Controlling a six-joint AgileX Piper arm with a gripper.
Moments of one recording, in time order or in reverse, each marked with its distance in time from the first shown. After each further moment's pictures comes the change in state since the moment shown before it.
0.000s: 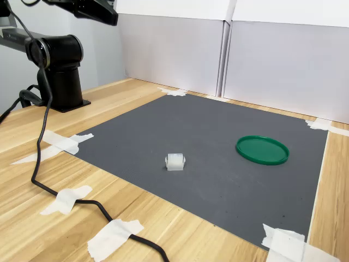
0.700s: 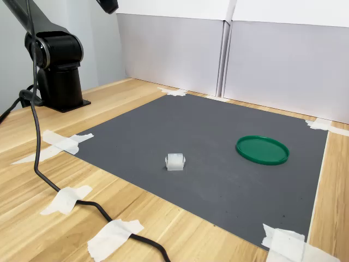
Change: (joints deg) arm -0.1 31.8 -25.5 -2.9 29.1 -12.8
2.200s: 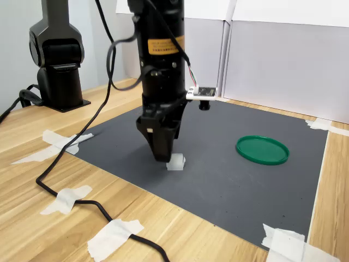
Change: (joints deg) arm -14.7 66.5 -23.7 10.5 -9.8 -24.4
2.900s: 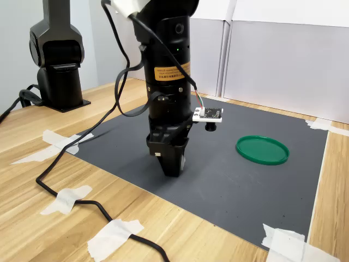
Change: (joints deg) arm 0.0 2.5 -0.1 0.3 -4.6 0.4
